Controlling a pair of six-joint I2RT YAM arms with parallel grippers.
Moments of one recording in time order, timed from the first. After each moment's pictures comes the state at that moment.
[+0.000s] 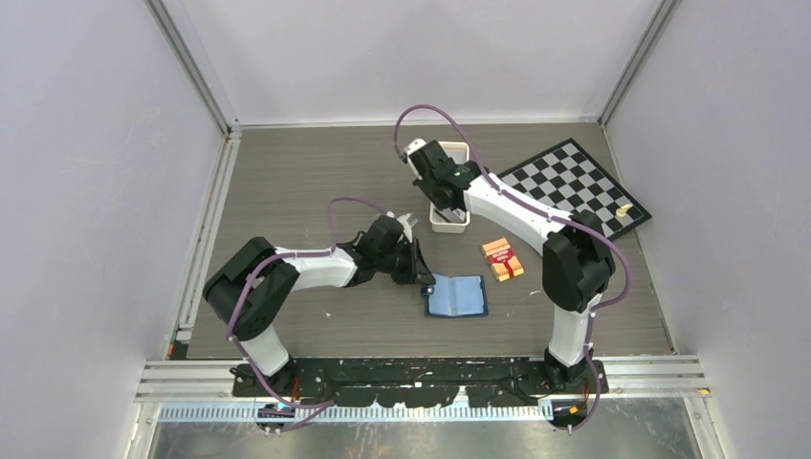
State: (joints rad) left arm -0.77 1.68 0.79 0.17 0.36 -0.84; right arm 0.68 1.87 1.56 -0.60 0.39 -0.17
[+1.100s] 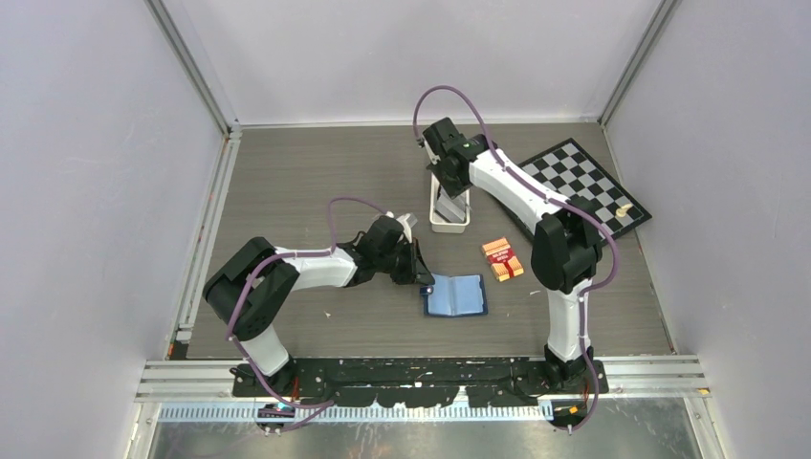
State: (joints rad) left arm -0.77 1.68 0.79 0.17 0.34 -0.84; right arm 0.56 2.01 1.81 -0.86 0.29 -0.10
